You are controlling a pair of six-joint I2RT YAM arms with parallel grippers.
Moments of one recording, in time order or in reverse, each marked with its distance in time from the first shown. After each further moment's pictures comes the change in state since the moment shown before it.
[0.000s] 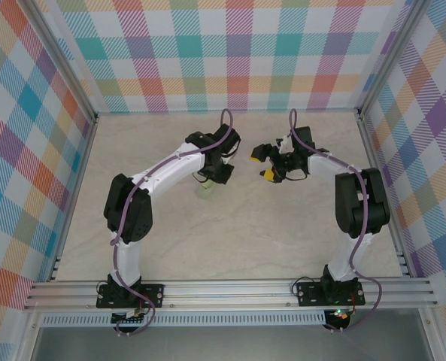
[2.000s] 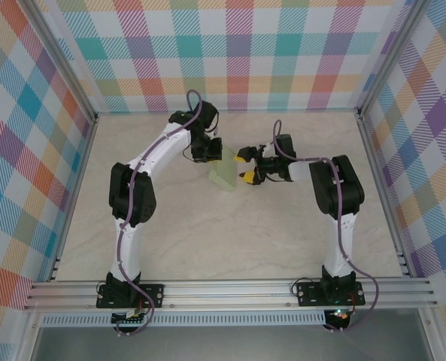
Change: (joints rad) left arm 0.208 0.172 0.263 -0.047 0.304 -0.312; right arm 0.071 0.274 0.008 0.499 -0.110 0.369
